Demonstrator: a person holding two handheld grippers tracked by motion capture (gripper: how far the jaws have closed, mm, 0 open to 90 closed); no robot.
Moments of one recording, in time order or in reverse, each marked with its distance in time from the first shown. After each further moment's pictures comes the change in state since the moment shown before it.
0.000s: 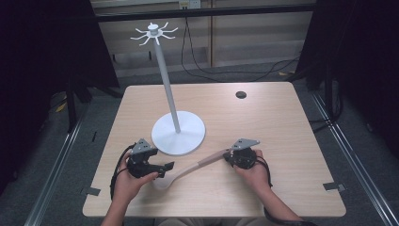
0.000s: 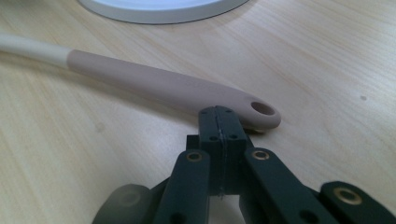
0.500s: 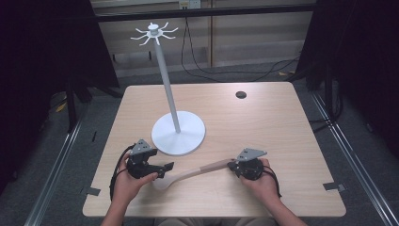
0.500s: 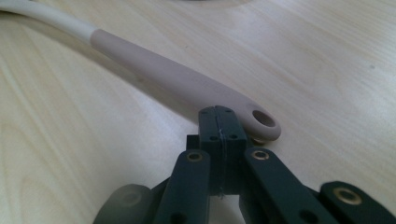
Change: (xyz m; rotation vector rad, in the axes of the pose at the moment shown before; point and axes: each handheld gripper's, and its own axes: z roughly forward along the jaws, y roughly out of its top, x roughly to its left) left arm -0.001 -0.001 -0.001 -0.004 0.001 0.002; right arm 0.012 -0.022 -0.026 0.000 0.025 -0.050
